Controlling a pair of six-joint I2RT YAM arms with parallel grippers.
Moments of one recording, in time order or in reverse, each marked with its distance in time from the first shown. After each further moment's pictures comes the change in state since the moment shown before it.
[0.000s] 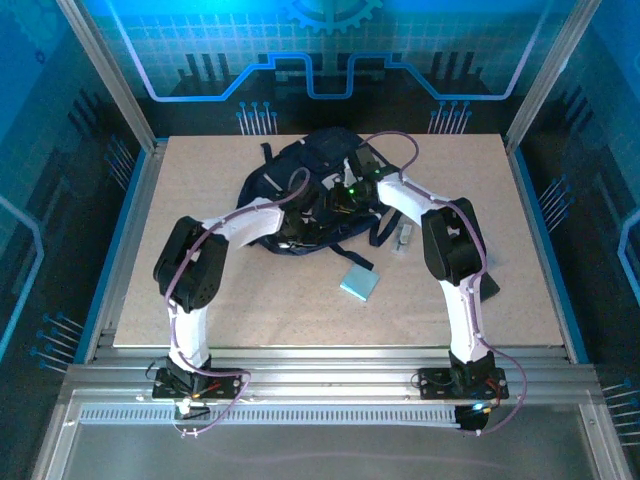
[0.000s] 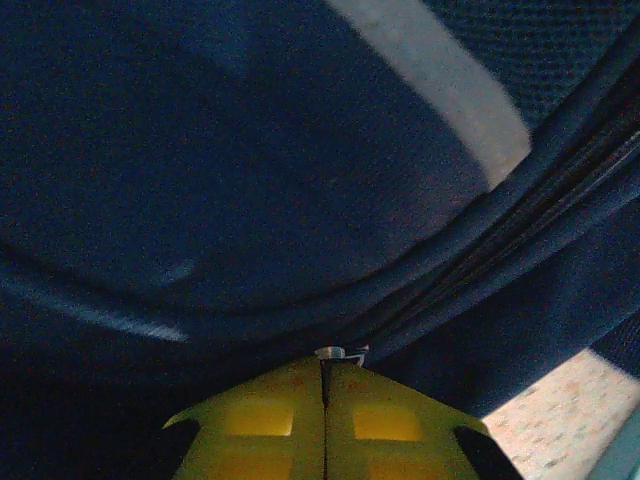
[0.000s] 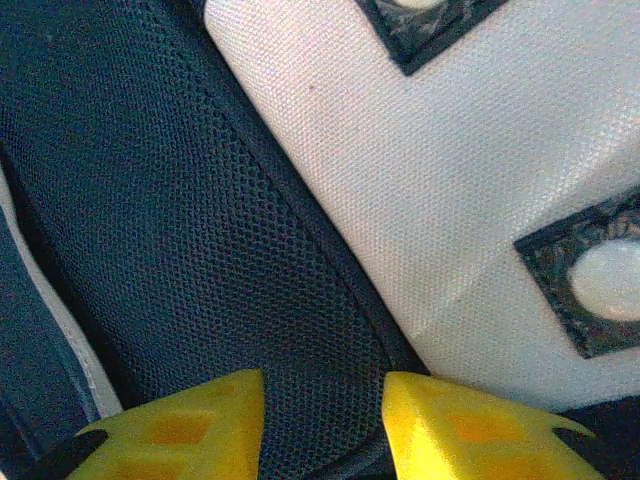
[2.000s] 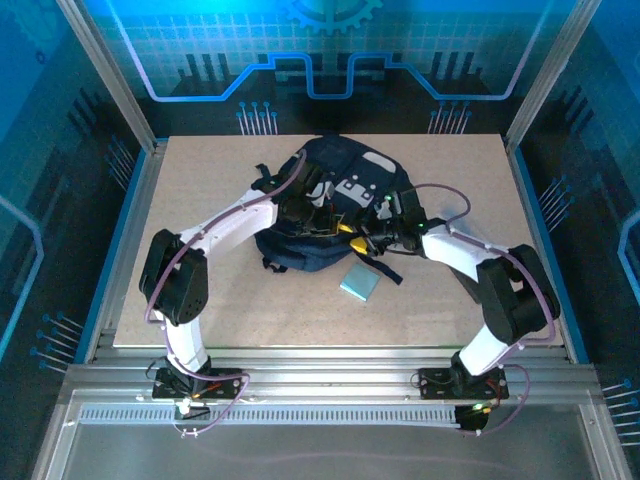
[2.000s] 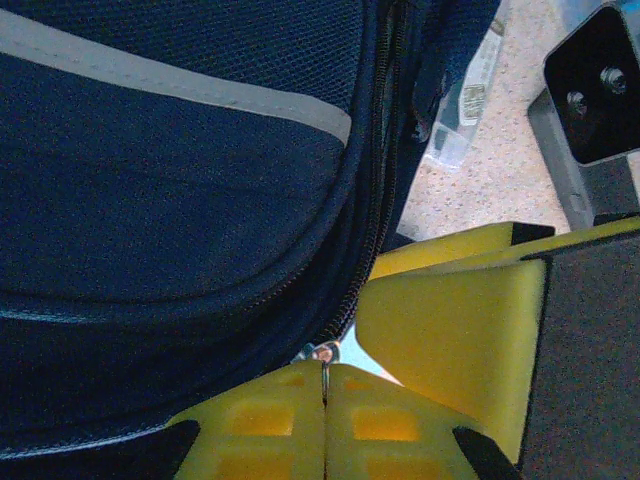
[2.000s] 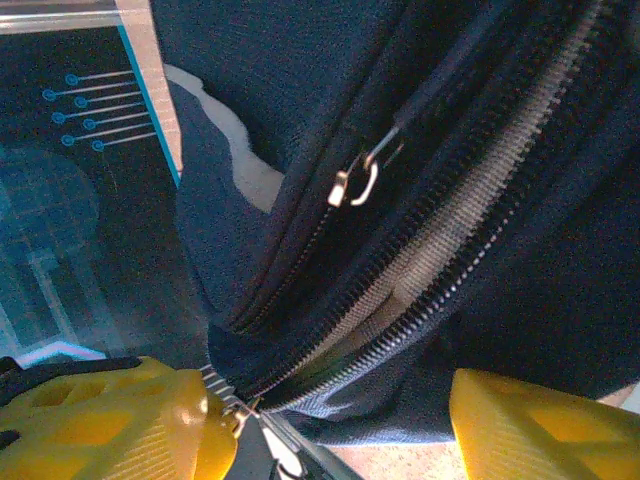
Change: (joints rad) left arm -0.056 -0.111 0.133 -0.004 0.323 -0.067; right arm -0.028 -0.600 -0.816 0.505 -0.294 0.667
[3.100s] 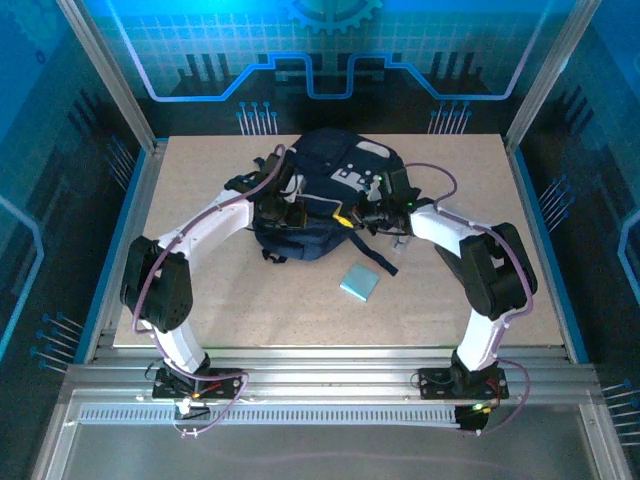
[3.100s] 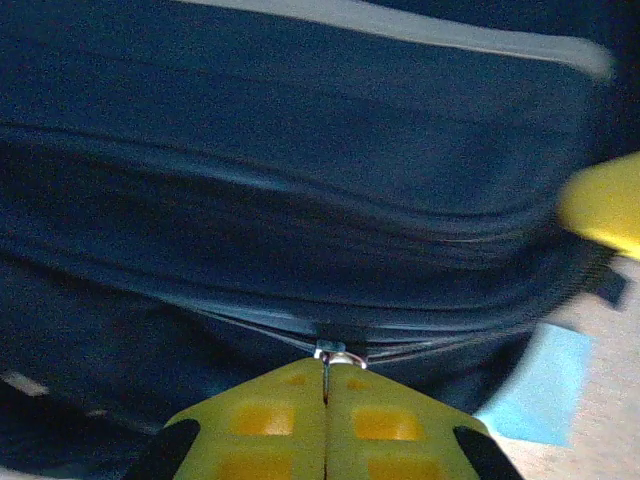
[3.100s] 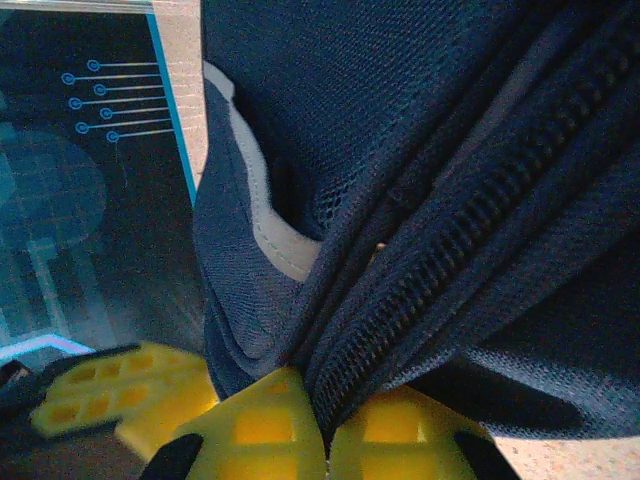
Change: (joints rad) left arm 0.139 -0.099 -0.113 -0.018 -0.234 0.237; right arm -0.026 0.192 0.229 -0.045 -0.042 -0.153
